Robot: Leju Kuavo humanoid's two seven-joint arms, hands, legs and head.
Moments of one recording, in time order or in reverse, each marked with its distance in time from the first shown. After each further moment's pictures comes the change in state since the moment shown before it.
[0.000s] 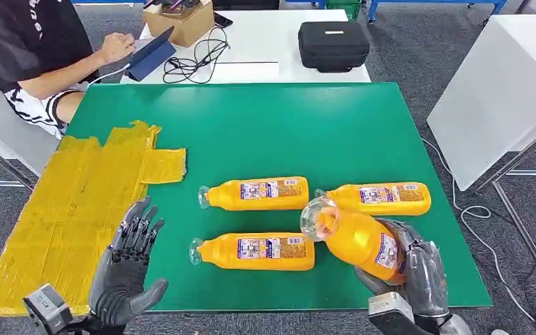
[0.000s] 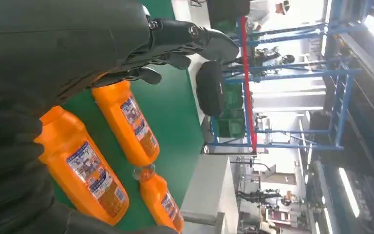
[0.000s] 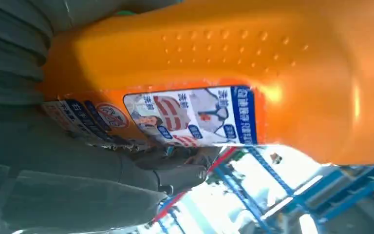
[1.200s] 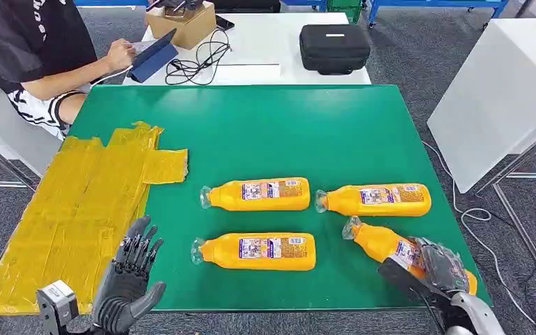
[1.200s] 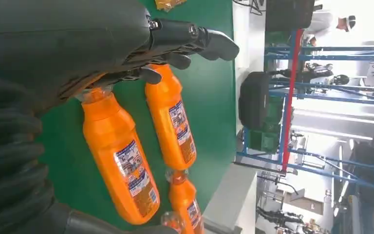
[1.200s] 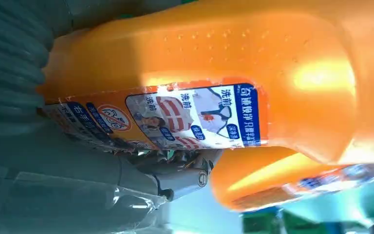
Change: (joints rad) left arm 0.059 0.034 -0.021 0.052 0.144 0.107 0.047; right arm -0.168 -0.248 0.029 0.571 0.003 0.128 0.319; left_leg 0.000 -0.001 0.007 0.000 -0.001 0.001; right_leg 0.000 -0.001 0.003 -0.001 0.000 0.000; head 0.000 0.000
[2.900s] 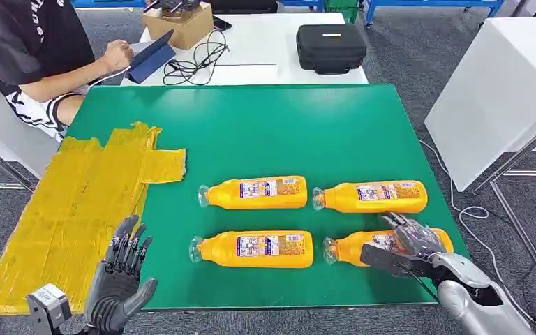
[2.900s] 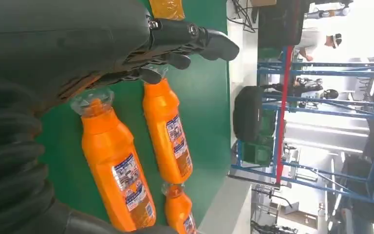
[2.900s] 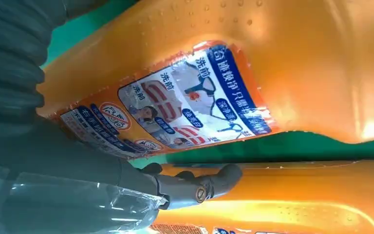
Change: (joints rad) left arm -0.019 0.063 -0.039 0.020 0.052 0.101 -0.079; right arm -0.328 -0.028 0.219 0.141 0.037 0.421 -0.074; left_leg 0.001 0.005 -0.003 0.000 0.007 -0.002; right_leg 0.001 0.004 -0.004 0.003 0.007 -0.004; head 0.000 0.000
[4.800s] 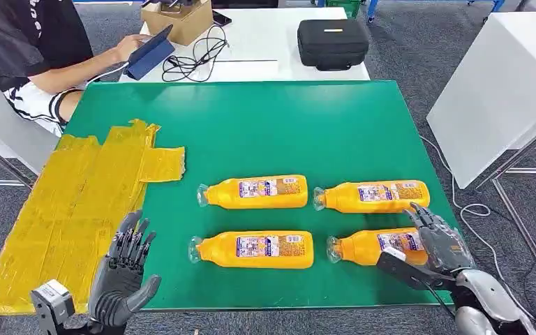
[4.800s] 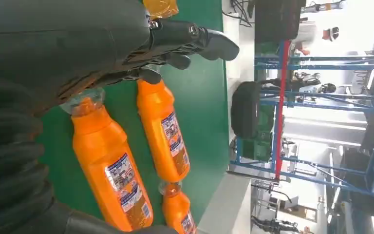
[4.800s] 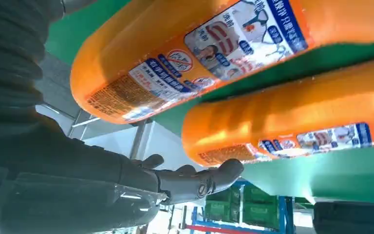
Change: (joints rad) left arm -0.020 -0.028 0.016 0.016 -0.032 -0.048 0.003; right arm 0.205 -0.026 -0.192 -0.230 0.108 -0.253 -0.003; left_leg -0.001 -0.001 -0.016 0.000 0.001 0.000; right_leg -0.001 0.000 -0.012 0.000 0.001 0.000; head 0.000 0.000
